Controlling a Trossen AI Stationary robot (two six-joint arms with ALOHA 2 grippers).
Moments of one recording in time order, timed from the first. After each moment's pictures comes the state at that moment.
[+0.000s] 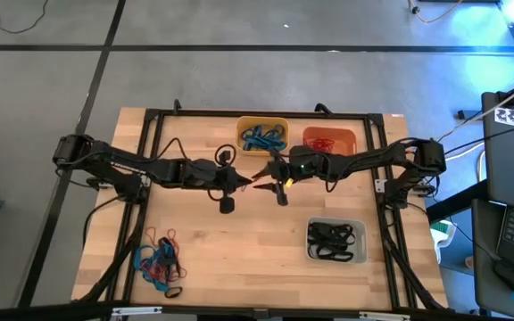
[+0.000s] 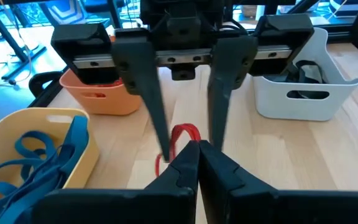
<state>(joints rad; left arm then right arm) -0.05 1.34 0.72 0.21 -0.22 0.02 -0.10 1.65 0.89 0.44 -0.26 -0.16</state>
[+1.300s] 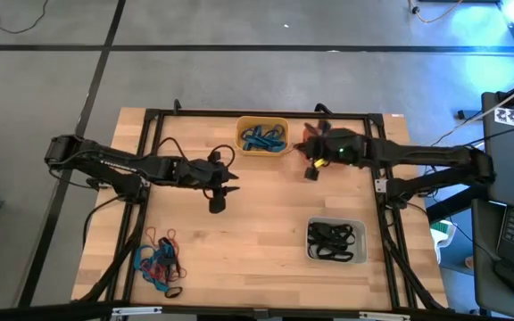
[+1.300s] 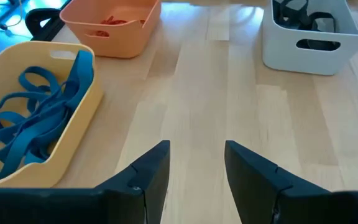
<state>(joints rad) -0.05 1.25 0.72 -0.09 -0.22 -0.08 -0.18 1.15 0.89 -0.22 0.23 -0.24</state>
